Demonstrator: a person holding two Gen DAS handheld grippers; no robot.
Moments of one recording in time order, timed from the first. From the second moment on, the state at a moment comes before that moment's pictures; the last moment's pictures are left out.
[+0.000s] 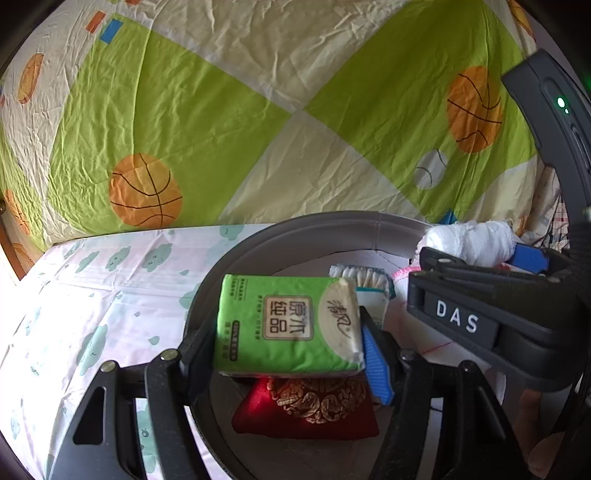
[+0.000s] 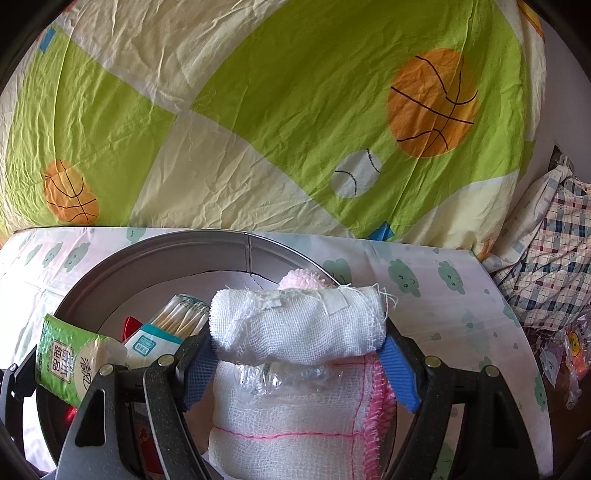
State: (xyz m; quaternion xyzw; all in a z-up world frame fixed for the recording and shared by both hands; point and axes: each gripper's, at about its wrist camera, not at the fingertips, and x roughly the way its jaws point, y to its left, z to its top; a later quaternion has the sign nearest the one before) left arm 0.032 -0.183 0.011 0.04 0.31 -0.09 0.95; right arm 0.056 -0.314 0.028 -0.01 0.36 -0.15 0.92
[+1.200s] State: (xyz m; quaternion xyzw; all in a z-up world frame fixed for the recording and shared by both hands) left arm 0.021 -0.154 0.016 -0.01 0.24 -0.06 0.97; right arm 0.010 -0.305 0.039 0.02 0.22 -0.12 0.97
